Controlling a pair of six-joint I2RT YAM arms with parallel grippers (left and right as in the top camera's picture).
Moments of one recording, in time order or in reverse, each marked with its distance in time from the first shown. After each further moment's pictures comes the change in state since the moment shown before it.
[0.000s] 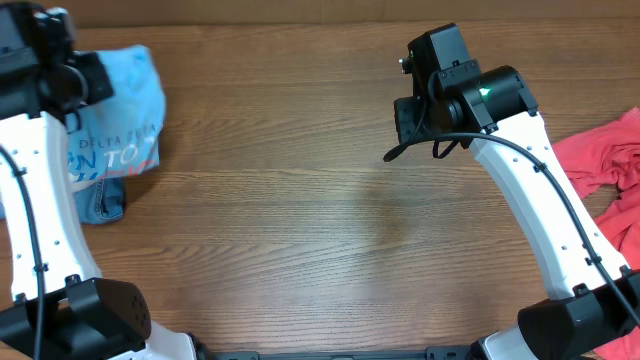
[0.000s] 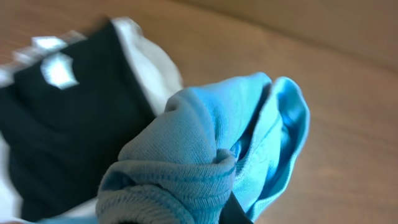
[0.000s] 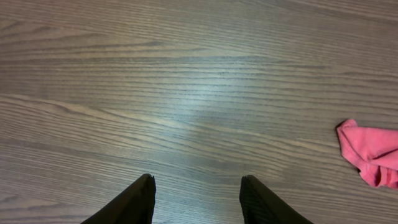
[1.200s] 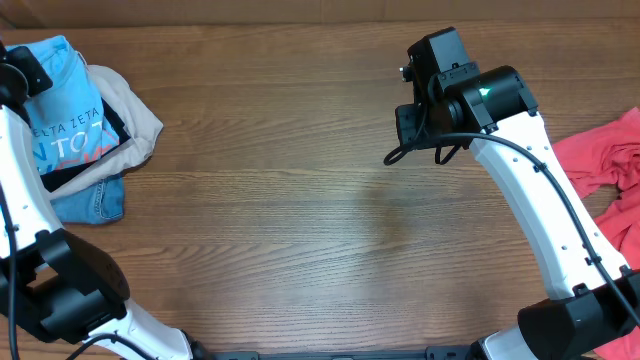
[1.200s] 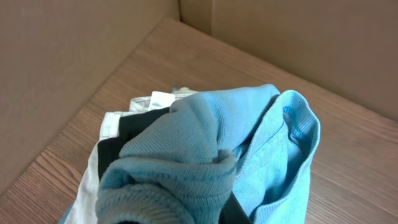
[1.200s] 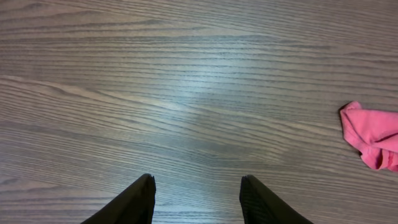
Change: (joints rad) left arm 0.171 0.179 0.012 0.304 -0.116 0.002; right arm 0.000 0.000 0.000 -0.060 -0.014 0.000
